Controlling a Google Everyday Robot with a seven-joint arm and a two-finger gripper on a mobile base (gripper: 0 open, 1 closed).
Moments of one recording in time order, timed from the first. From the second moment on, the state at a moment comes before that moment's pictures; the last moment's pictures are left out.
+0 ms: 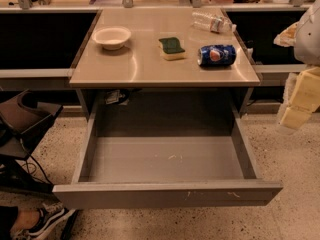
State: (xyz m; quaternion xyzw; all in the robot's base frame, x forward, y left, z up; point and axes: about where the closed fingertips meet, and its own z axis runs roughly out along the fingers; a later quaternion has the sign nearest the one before) arm 0.438 -0.217 0.976 -0.60 0.78 -0.03 0.16
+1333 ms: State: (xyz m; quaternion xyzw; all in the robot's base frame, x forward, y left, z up) arm 0.565 -0.245 0.997 -0.59 0.76 0.06 0.28
